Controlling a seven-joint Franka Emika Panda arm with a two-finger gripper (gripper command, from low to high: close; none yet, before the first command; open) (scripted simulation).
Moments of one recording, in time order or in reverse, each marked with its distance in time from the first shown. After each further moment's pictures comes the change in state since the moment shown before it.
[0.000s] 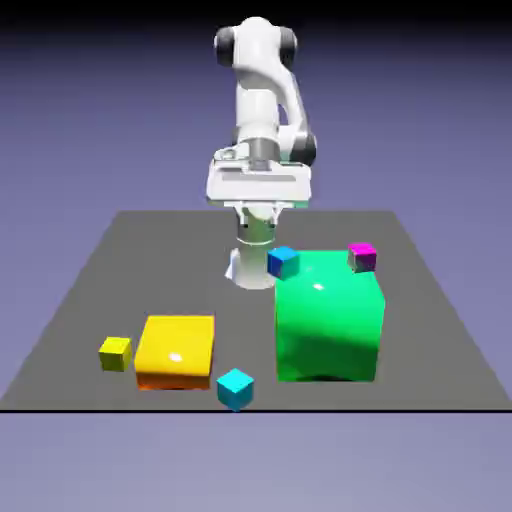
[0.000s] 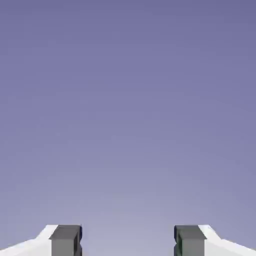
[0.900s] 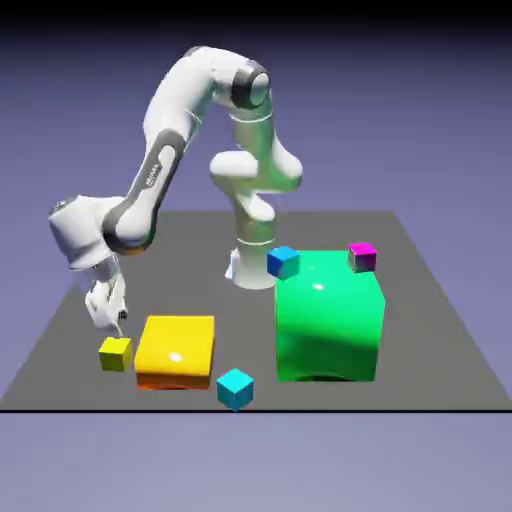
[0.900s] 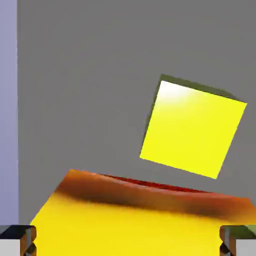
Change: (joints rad) arm -0.214 0.979 -0.527 0.660 0.635 -0.826 0.399
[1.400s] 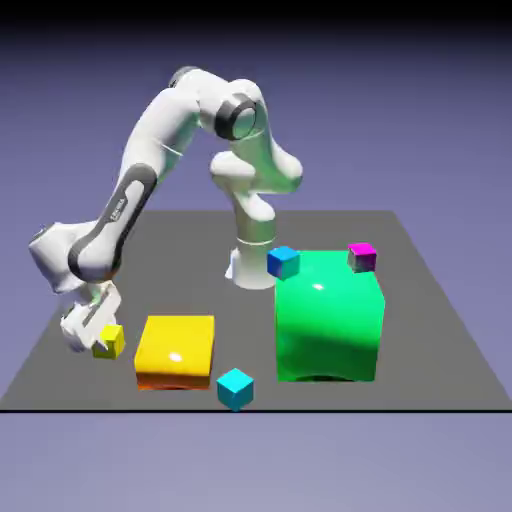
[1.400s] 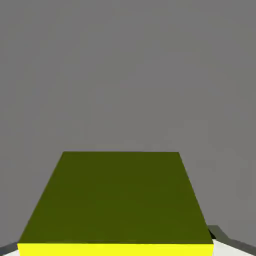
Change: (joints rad) arm 0.012 0.060 0.005 0.075 0.010 -0.078 0.012
